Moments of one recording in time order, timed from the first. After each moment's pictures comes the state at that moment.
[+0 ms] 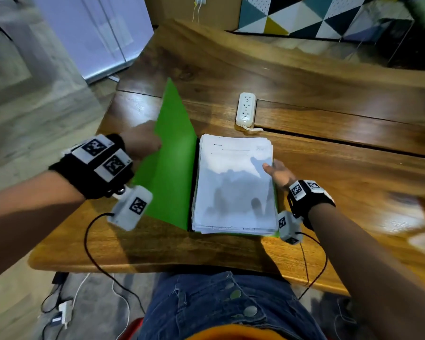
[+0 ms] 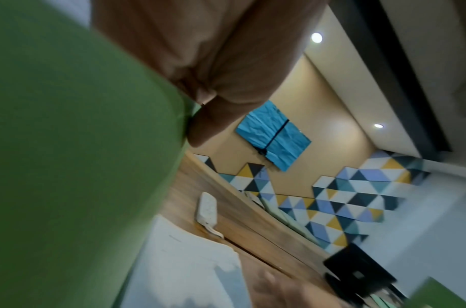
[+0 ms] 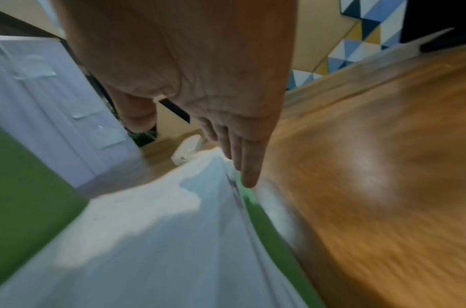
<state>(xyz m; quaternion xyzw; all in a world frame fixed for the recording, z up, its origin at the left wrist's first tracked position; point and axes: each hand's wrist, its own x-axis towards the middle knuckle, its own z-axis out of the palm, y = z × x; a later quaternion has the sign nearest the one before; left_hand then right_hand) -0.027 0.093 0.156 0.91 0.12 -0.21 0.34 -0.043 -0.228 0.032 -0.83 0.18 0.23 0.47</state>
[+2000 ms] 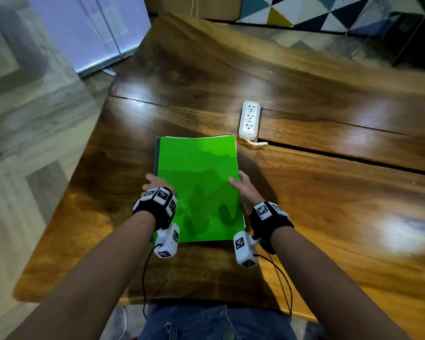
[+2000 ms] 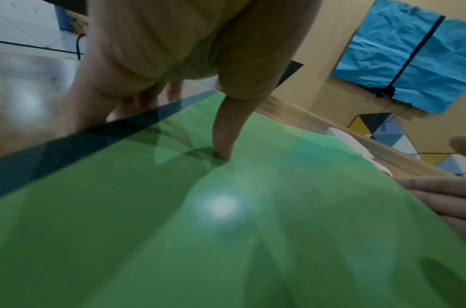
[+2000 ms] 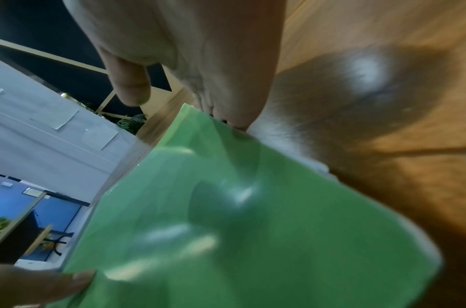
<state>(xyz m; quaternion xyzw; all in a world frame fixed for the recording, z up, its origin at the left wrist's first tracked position) 0.013 0.068 -0.004 0.83 0.43 -0.24 0.26 0.000 -0.141 -0.015 -0.63 0.22 0.25 0.70</state>
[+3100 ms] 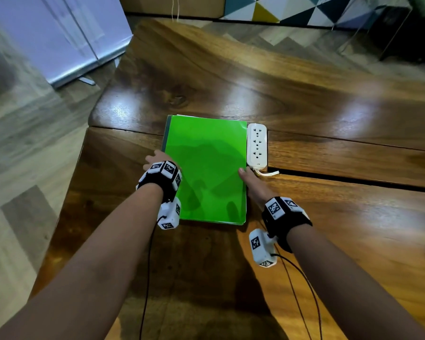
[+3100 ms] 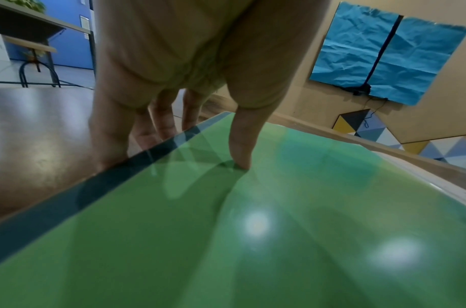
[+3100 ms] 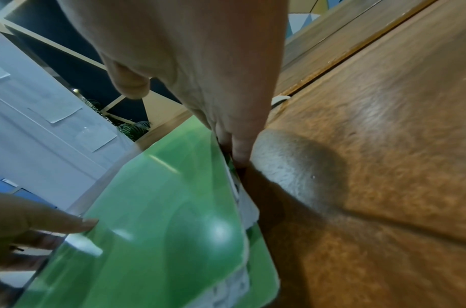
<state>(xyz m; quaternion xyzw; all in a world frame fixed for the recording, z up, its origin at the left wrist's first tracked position) 0.209 0.085 -0.008 0.89 0.30 -0.28 0.18 0.123 -0.140 -0.020 -0.70 0.21 0.27 0.62</state>
